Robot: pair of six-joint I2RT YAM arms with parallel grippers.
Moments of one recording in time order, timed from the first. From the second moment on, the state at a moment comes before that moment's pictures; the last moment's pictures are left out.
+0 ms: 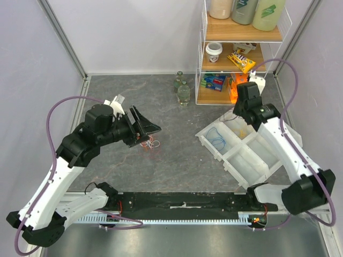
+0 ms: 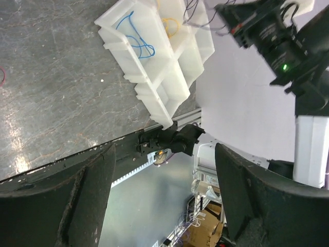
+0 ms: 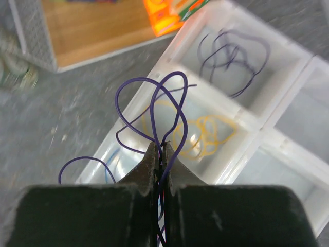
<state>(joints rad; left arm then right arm) -0.59 0.88 1.24 -0.84 0.26 -1.03 0.32 1.25 1.18 -0.68 0.40 0.47</state>
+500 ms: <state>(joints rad) -0.59 0.87 1.27 -0.91 0.26 -1.01 -0.05 1.68 1.42 -0.69 0.48 0.59</state>
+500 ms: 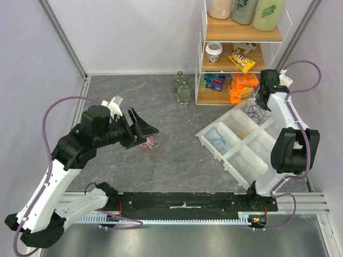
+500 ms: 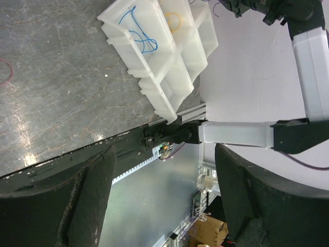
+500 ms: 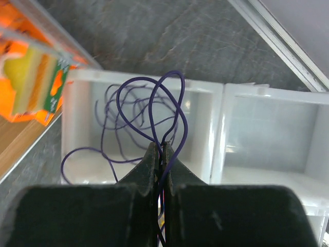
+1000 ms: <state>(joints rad) -0.59 1.18 1.60 -1.02 0.30 -0.72 -0.18 1.81 1.45 -0.74 0.22 0.68</state>
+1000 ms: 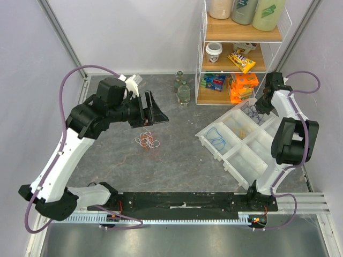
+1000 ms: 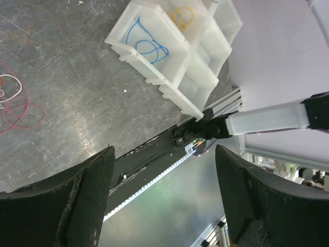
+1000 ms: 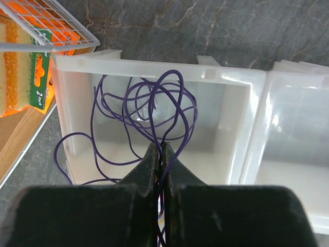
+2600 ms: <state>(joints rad) -0.52 1.31 1.28 -0.93 0.47 -0.62 0.58 1.33 1.25 -0.73 0.10 0.41</state>
